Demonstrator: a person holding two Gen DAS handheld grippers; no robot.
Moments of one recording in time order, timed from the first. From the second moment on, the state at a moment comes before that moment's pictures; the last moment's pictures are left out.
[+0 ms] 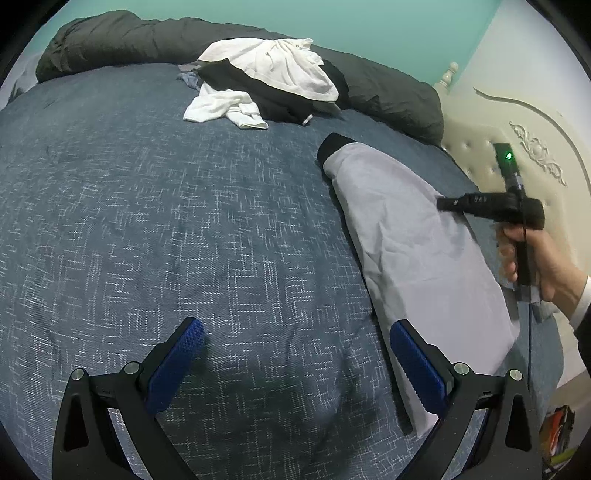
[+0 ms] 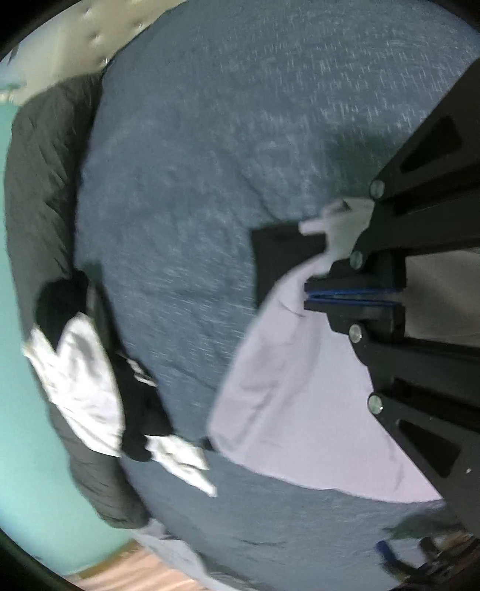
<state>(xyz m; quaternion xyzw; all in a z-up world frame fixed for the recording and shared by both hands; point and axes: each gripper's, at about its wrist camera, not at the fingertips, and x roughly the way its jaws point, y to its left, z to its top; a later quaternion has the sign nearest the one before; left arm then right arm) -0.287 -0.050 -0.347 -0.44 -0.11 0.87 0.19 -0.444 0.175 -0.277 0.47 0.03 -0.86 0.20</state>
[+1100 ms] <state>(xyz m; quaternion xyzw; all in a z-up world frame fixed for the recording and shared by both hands) -0.289 -0.044 -0.359 -0.45 -0.10 0.87 0.20 -0.507 0.217 -0.321 0.54 -0.18 -0.80 0.20</state>
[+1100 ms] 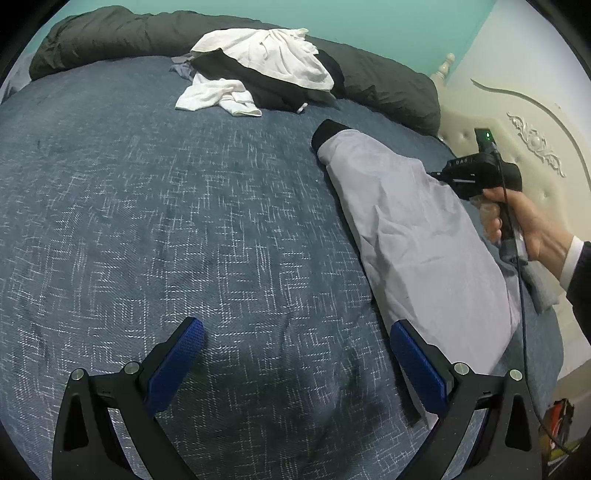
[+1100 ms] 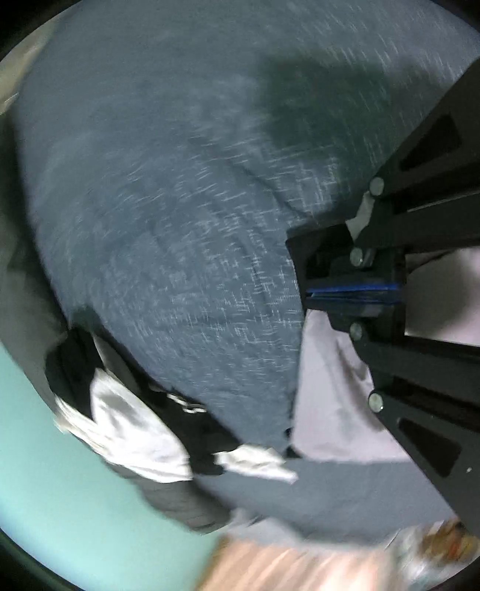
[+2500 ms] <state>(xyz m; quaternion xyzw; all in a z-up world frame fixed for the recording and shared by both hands) -0.273 -0.009 -0.336 -0.44 -0.06 0.87 0.22 -0.389 0.260 -0.260 0.54 -0.10 -0.80 0.23</state>
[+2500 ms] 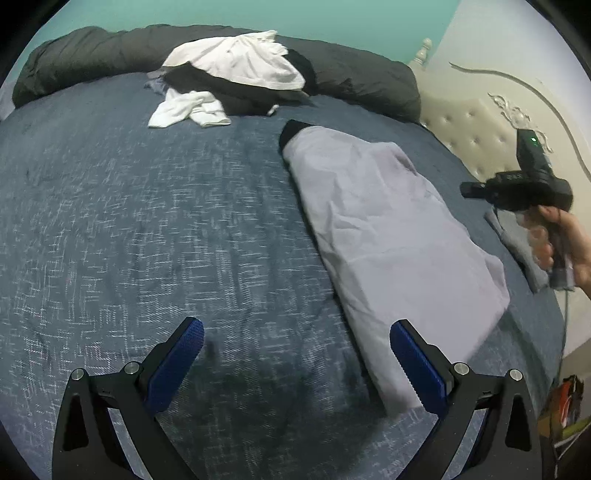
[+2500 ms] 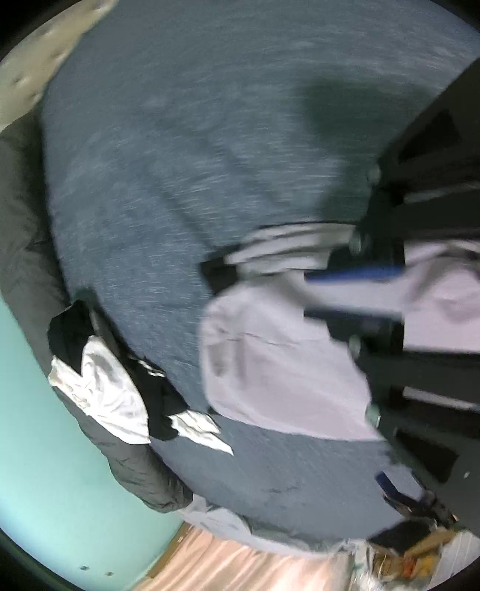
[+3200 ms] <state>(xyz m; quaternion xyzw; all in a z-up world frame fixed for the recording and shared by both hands) -0.236 0.015 -0.309 -0.45 -0.05 0.87 0.20 -0.289 0.293 -0.306 0.57 -0.08 -0.79 0.22</state>
